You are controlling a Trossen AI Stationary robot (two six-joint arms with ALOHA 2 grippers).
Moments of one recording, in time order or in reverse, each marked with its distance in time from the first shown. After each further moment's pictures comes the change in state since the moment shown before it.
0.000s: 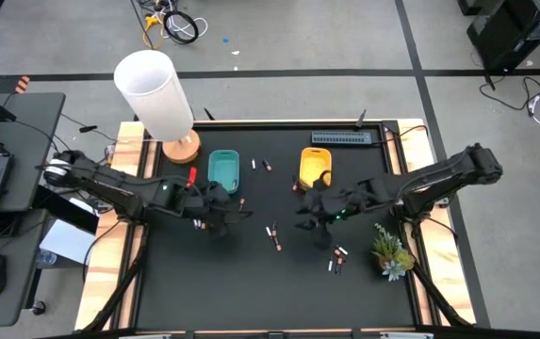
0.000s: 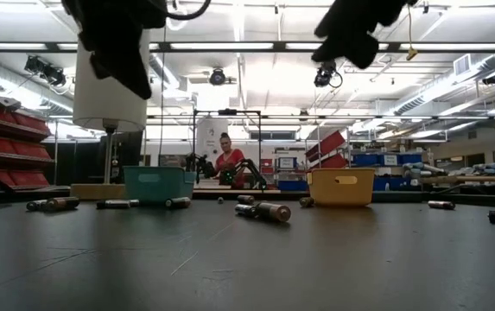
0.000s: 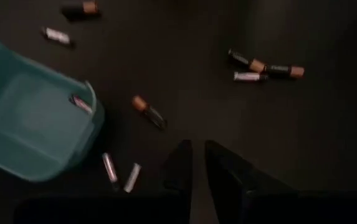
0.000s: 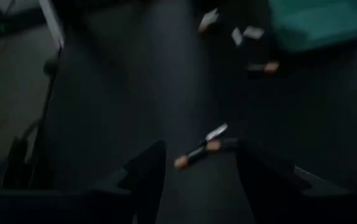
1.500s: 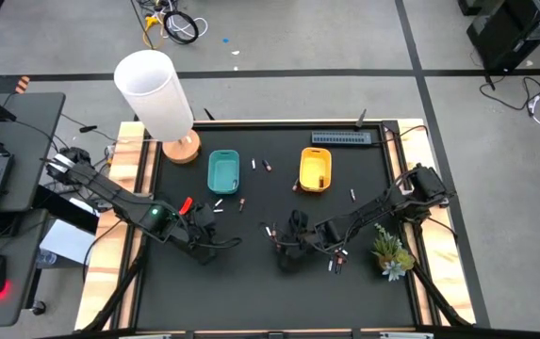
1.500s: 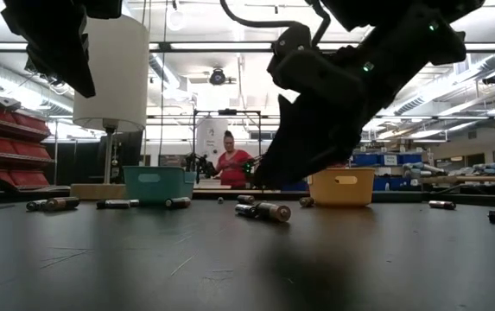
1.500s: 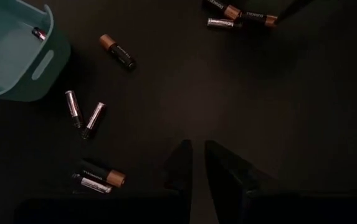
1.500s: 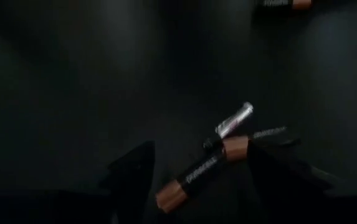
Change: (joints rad) left arm -0.267 0.001 -0.027 -0.091 -0.061 -0.308; right arm 0.120 0.529 -0.006 0.415 0.306 0.153
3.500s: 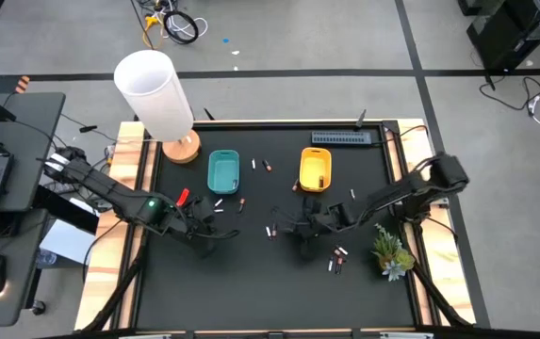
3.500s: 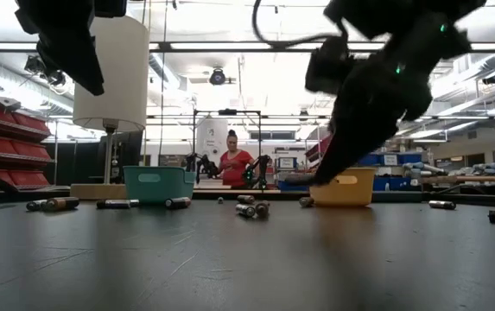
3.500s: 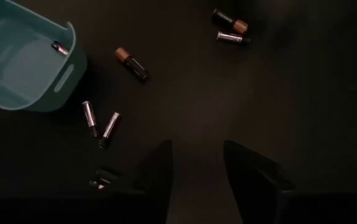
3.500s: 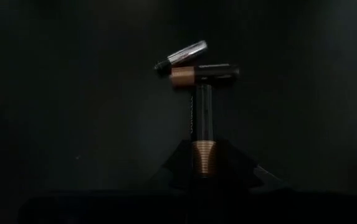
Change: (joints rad) left arm 0.055 -0.048 0.000 -0.017 0.001 0.049; right arm -0.107 -0.244 -0.149 -0.201 -0.199 -0.164
